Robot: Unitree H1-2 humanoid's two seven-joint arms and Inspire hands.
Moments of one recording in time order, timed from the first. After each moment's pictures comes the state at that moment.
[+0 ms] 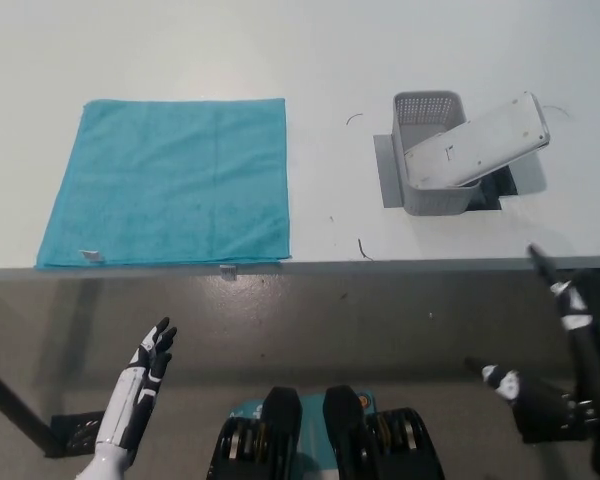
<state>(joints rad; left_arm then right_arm) -0.06 0.15 -0.02 0.35 0.13 -0.39 0.03 0.01 -0.22 0.06 -0.21 -0.30 -0.38 -0.08</state>
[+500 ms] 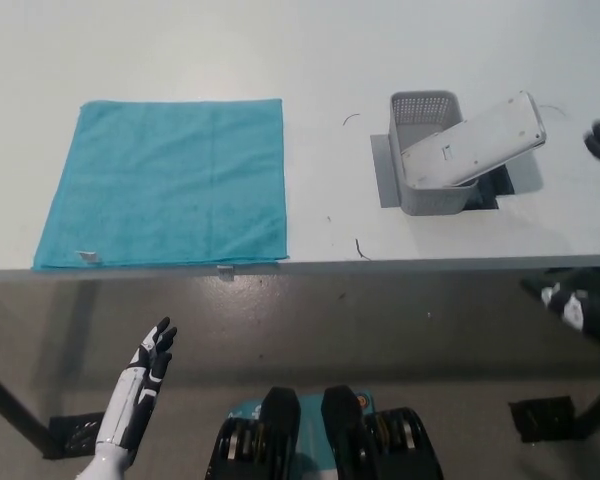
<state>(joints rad) -0.06 0.14 -0.02 0.35 0.13 -0.39 0.03 -0.22 -0.36 -0.03 -0.58 -0.55 -0.17 0.13</state>
